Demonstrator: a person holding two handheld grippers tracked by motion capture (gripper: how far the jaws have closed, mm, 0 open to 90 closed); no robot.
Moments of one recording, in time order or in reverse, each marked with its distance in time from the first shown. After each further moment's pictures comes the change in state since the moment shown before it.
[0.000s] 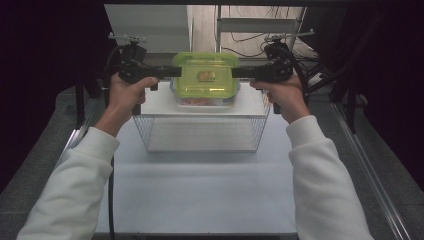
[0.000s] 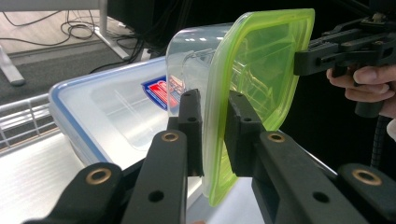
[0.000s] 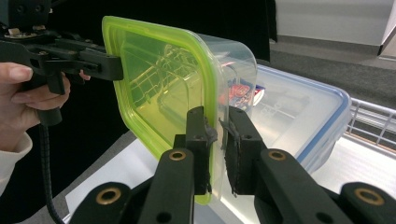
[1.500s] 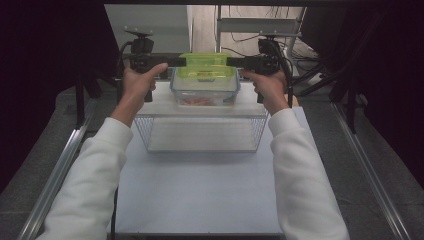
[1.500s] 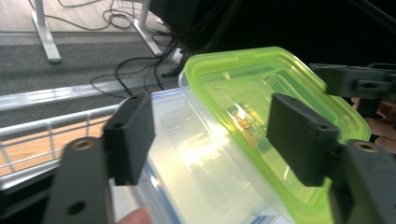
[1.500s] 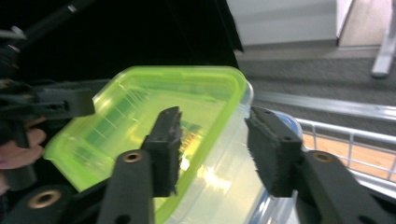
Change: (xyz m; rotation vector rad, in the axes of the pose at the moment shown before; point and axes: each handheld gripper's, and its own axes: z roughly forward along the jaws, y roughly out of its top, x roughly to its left) left arm 0.046 0.013 0.038 -0.039 0.120 -0.163; right arm -0.043 0.006 0.045 -0.112 -0.114 0.190
